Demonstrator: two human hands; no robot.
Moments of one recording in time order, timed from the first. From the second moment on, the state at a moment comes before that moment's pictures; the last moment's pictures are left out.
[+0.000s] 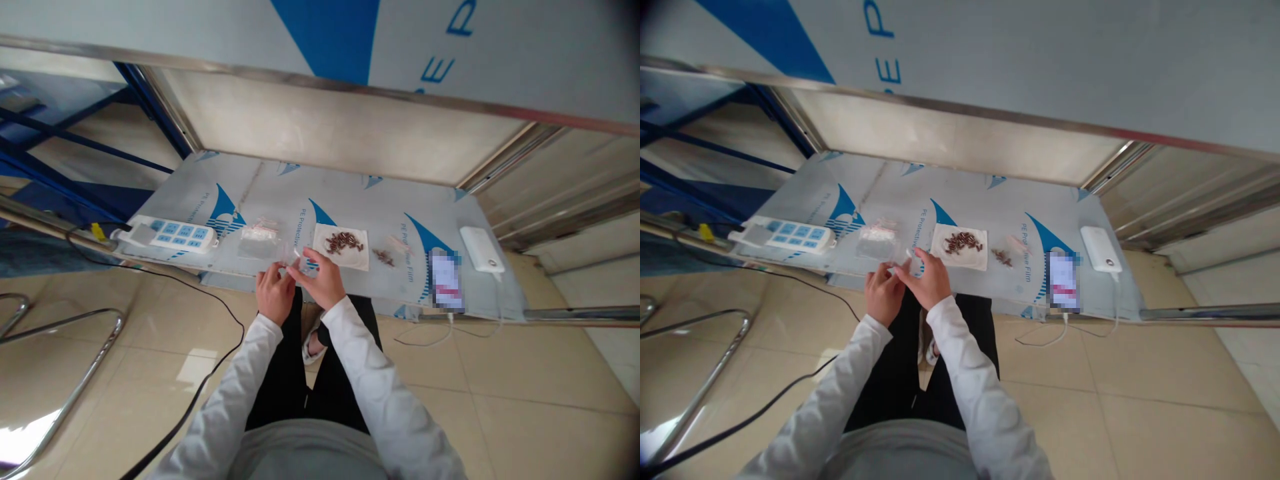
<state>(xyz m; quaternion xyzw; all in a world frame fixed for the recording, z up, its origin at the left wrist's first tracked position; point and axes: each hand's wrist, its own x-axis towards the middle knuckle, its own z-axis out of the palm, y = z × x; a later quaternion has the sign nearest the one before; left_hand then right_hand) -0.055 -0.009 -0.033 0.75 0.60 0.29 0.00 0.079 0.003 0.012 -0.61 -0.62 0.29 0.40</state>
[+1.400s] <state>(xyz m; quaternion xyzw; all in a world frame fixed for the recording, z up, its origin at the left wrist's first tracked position) -0.020 -0.052 0.018 0.71 0.61 0.29 0.21 0.115 -0.064 0.003 -0.62 -0.64 0.21 0.41</state>
